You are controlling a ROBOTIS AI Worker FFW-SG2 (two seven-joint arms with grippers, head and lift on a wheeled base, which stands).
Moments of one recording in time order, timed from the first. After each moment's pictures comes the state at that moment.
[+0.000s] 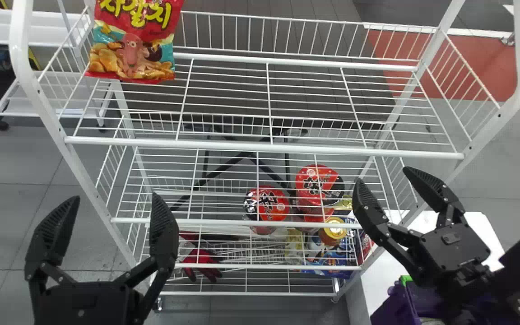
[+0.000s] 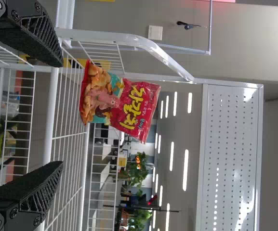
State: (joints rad) left arm 0.89 0.07 -0.24 -2.23 -0.13 -0.33 0.26; right arm 0.73 -0.23 -0.07 -2.24 -0.26 -0.02 0.23
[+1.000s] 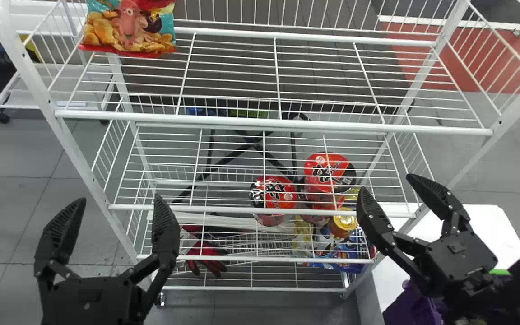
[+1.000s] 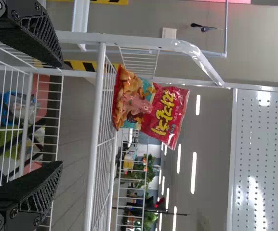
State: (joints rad) left arm 0.87 0.07 -0.22 -2.22 -0.09 -0.28 0.24; right arm 0.75 -0.23 -0.07 -2.24 -0.27 -0.03 0.25
